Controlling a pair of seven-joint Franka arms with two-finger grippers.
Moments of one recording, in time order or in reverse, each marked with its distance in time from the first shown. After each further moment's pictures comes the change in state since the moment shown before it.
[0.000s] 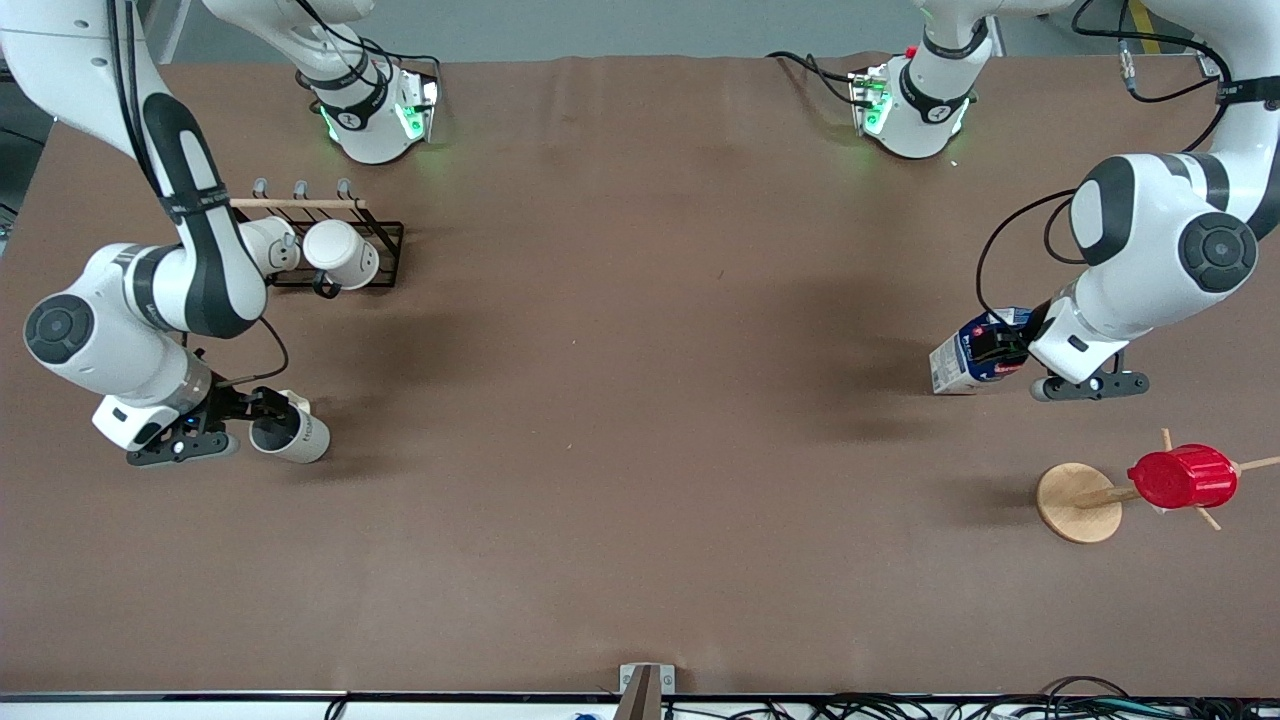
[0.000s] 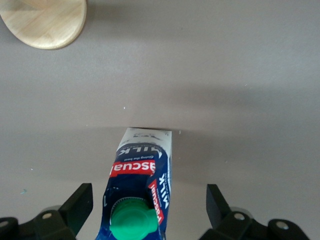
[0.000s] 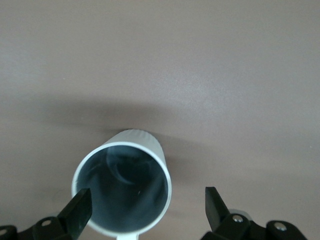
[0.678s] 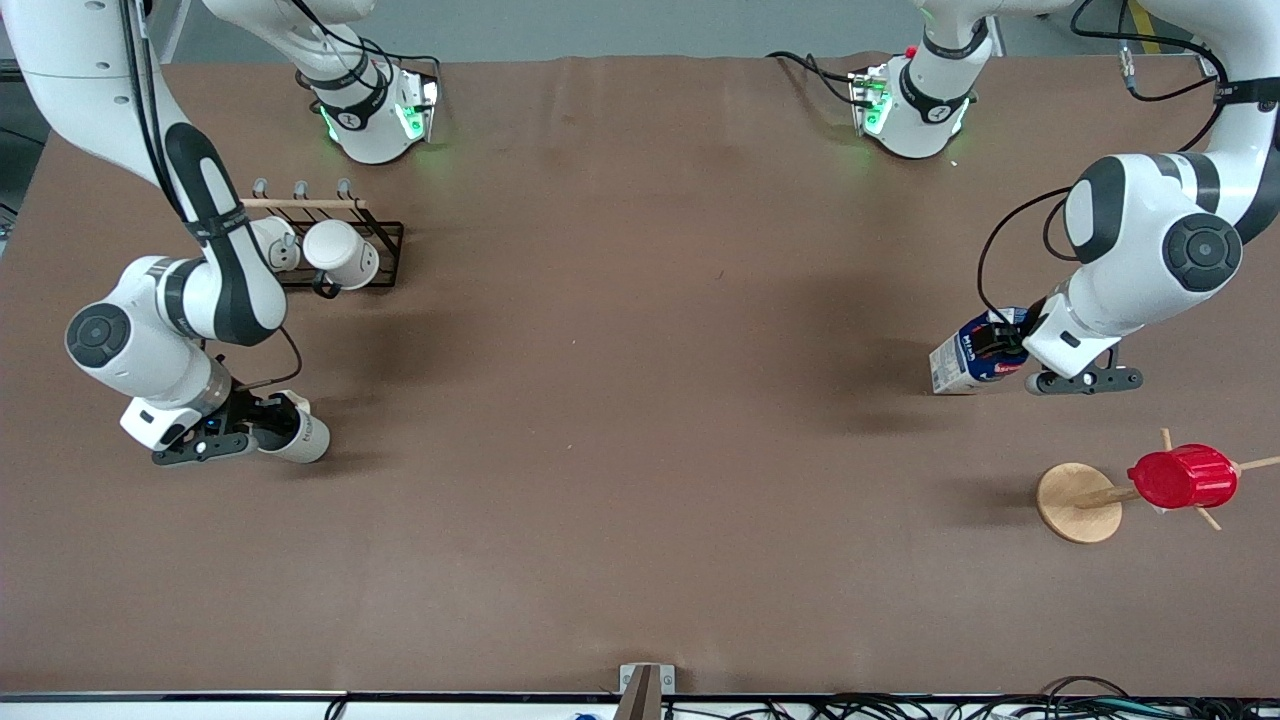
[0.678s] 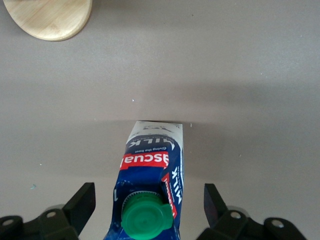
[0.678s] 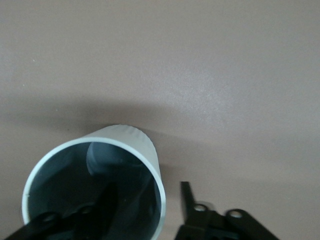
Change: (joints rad) left arm 0.006 -0.009 0.000 -0.023 0.027 0.002 0.000; right arm -0.004 0.047 -0.004 -0.054 0.000 0.110 -0.014
